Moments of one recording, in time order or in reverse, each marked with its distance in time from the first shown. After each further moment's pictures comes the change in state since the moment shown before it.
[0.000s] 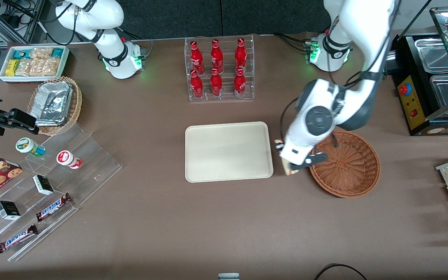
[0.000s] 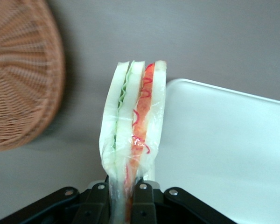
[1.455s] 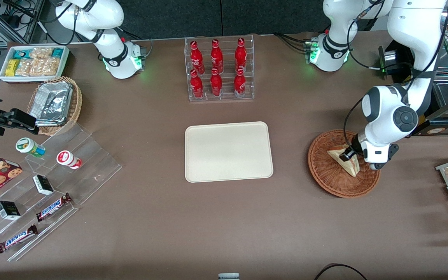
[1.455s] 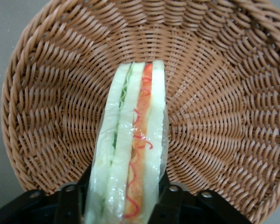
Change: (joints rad) arm 0.439 -0.150 0.019 -0.519 -0.004 0.446 -0.001
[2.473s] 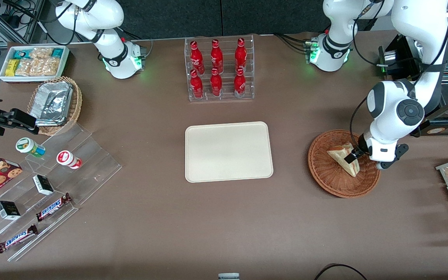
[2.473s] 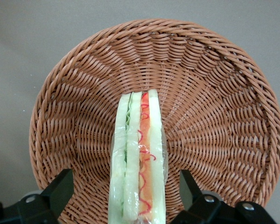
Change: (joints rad) arm 0.003 -0.055 0.009 0.007 0.112 0.008 0.009
